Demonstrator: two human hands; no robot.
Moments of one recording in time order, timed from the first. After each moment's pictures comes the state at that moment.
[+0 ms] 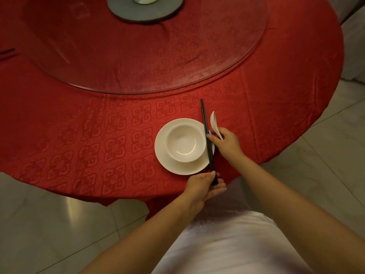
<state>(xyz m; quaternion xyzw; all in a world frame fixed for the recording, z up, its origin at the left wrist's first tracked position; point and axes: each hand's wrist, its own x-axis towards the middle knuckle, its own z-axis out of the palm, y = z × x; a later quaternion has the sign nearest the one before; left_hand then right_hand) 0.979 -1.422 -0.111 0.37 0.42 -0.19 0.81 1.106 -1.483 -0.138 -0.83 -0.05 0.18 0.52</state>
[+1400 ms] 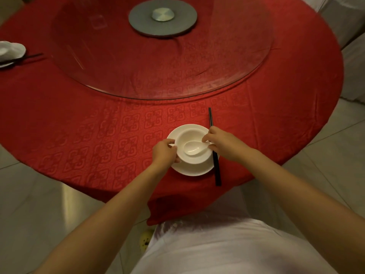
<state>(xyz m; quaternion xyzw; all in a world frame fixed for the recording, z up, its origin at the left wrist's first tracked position) 1.002 -1.305 -0.099 0.73 0.39 -0.02 0.55 1.110 -1.473 -0.078 -0.87 -0.44 0.18 0.11</state>
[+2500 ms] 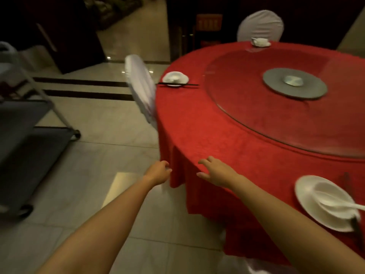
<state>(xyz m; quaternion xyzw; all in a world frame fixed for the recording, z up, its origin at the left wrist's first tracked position) 0.668 -1.006 -0.059 0.84 0.45 -0.07 0.29 0.839 -1.147 -0.033 -0.78 -0.59 0.20 0.02</state>
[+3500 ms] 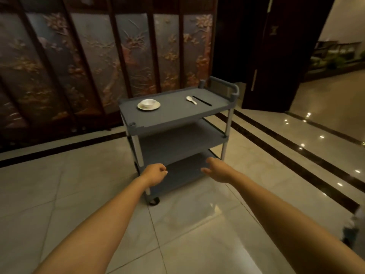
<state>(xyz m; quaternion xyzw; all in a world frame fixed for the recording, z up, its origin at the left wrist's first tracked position) 0.180 -0.629 0.034 0.53 0.80 0.15 0.24 0.400 -0.528 0.039 -0.48 -0.84 0.24 0.03</state>
